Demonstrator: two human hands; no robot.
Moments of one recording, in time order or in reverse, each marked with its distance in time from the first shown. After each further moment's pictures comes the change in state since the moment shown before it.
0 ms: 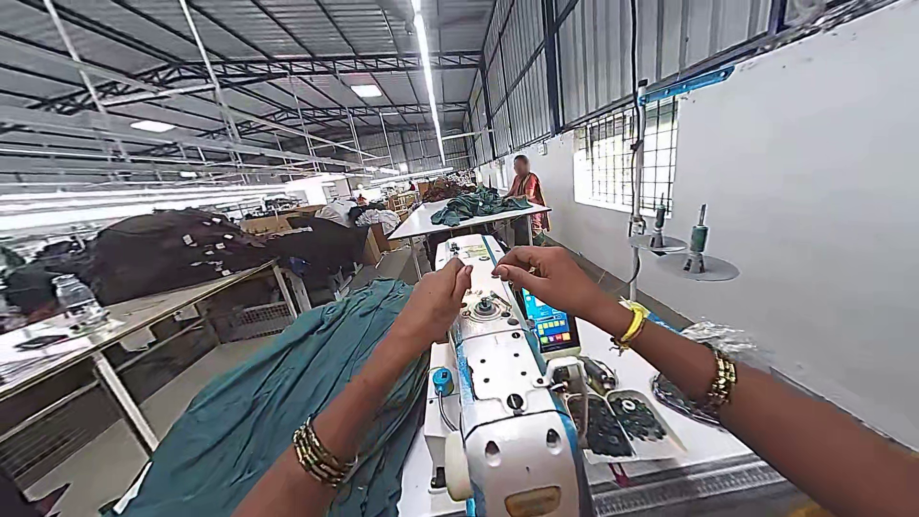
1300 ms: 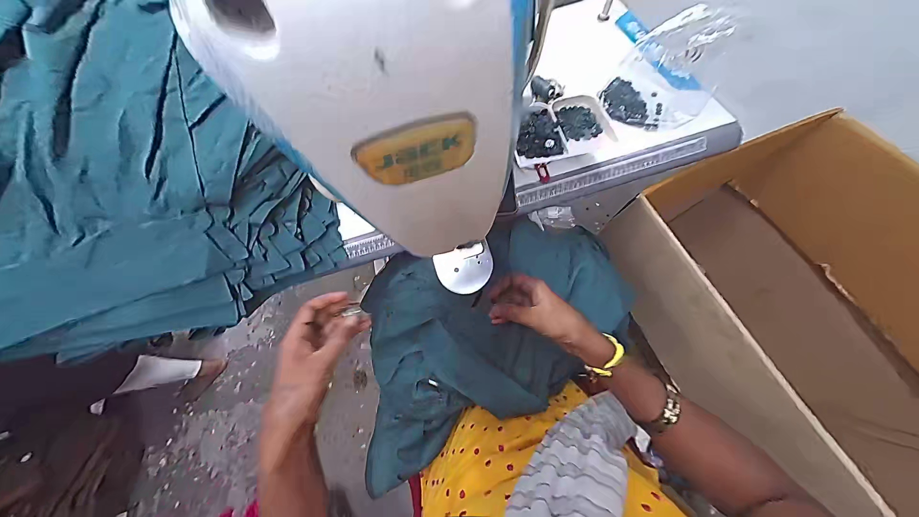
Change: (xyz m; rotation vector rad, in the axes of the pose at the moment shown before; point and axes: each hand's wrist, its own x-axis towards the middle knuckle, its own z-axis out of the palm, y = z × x) left_hand -0.348 -0.053 0.129 -0.794 0.011 -0.795; right_hand -0.356 -0.048 0.162 0.951 -0.132 1.117
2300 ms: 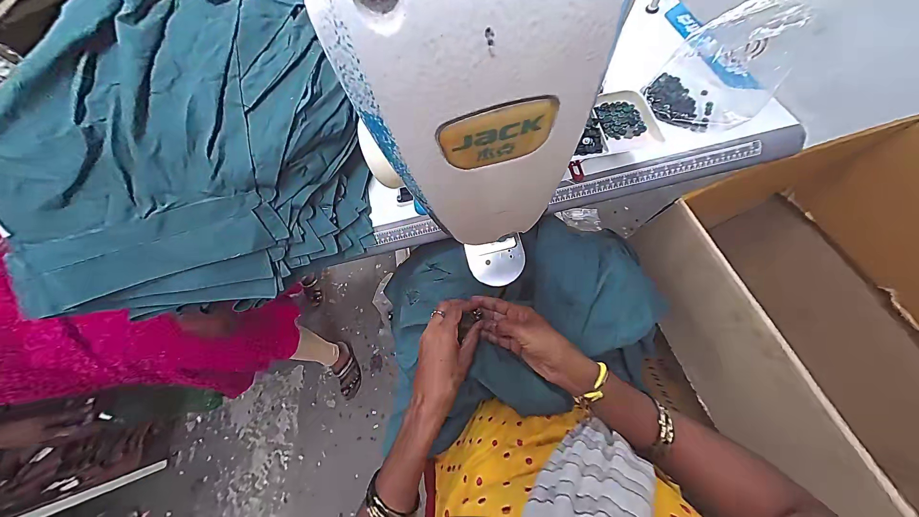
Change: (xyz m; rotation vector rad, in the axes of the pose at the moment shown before) left_hand -0.029 -0.031 0.102 0.574 -0.109 0.267; right_hand 0.005 0.020 0.057 0.385 -0.039 0.276
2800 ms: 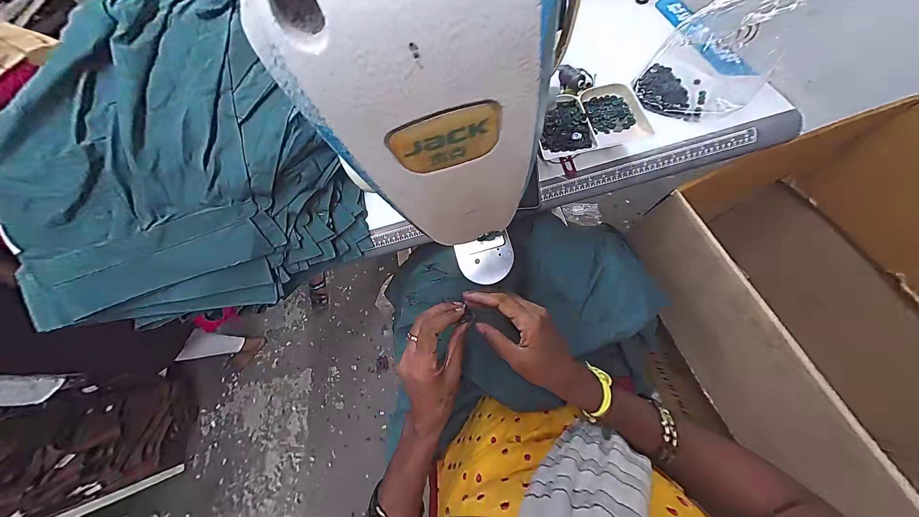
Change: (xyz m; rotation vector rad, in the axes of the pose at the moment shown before) left_hand -0.008 0.009 -0.001 -0.169 0.446 0.349; right_hand -0.012 0.002 0.004 -0.723 0.075 -0.972
